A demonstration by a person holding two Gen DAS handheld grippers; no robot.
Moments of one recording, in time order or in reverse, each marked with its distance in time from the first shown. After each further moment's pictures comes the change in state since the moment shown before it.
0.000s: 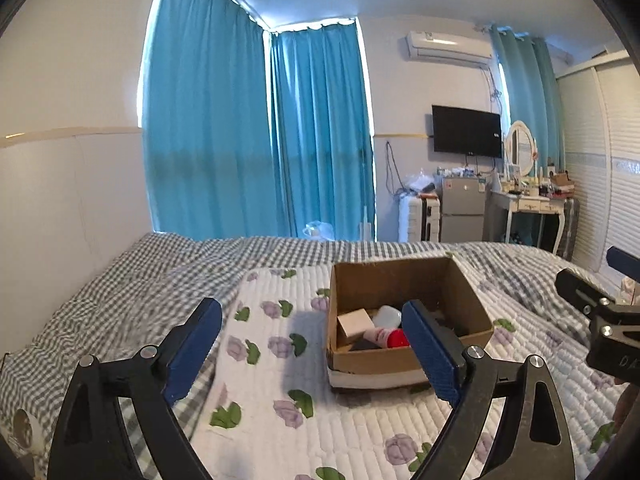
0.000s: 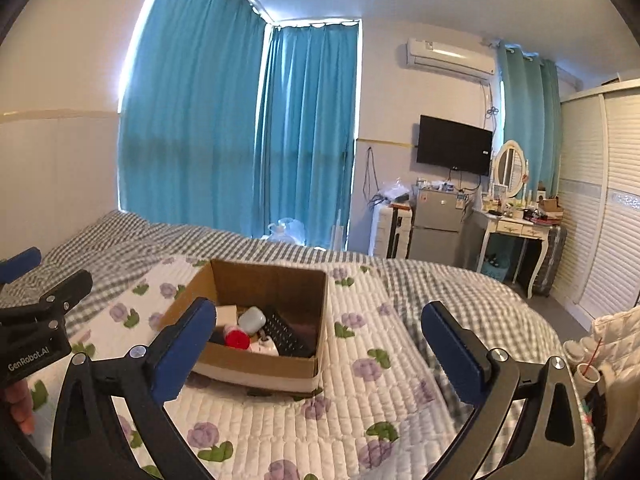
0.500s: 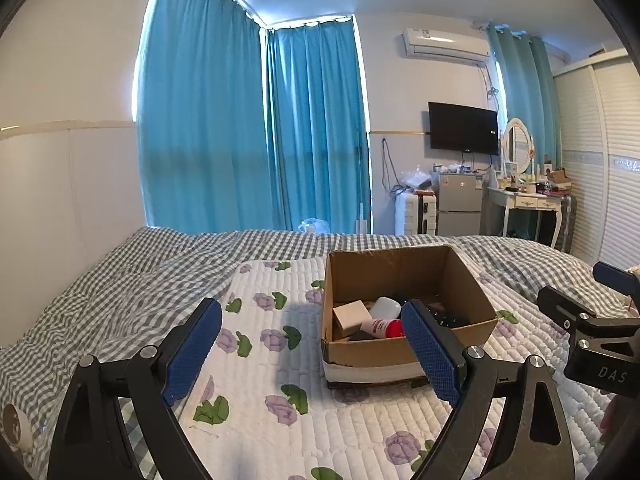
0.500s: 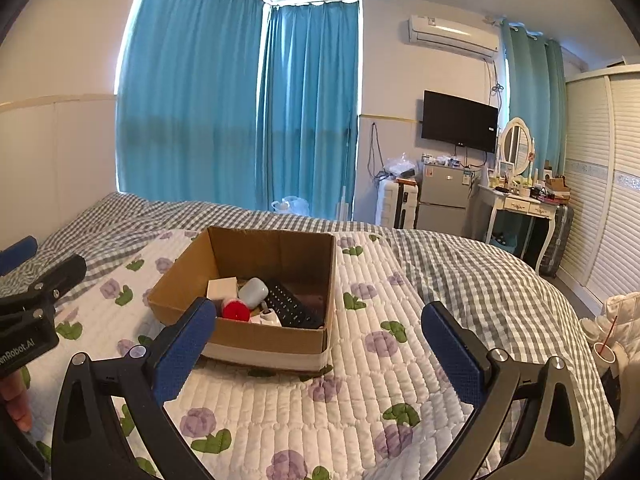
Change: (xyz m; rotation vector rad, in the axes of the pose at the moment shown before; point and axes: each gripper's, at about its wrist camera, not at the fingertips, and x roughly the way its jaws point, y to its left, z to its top) left arm 0.006 -0.002 -0.014 -0.004 0.004 -0.016; right arm 0.034 0.002 -0.029 0.019 0.075 0.014
